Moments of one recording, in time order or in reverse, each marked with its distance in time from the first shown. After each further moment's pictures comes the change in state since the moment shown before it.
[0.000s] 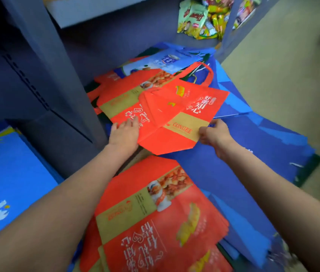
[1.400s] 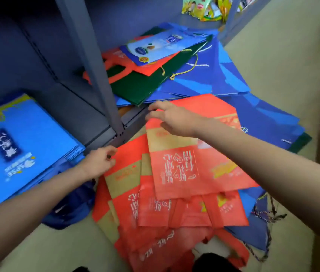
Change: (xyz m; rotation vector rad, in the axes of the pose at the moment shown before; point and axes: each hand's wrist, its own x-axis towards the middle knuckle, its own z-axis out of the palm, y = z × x) left_hand -0.136 -0.071 0.068 -0.626 -0.294 -0.072; right_hand -0.074 -0.015 0.051 -1.266 -0.650 -1.104
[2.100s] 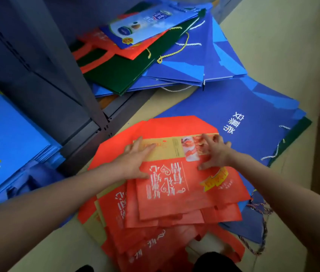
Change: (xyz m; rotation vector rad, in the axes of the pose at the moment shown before) left_hand 0.047 0.077 0.076 0.348 -0.278 0.203; right_hand -0.124 0.081 0.135 0.329 -0.414 0.904
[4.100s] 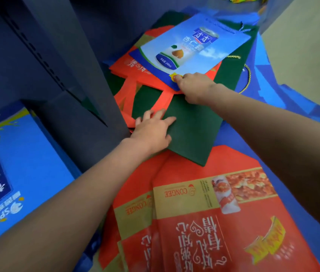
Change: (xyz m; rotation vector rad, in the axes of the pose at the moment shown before) left_hand 0.047 -0.029 -0.128 0.101 0.372 -0.135; right_hand 0.110 -0.201 -0.186 -0.510 0.495 -0.474
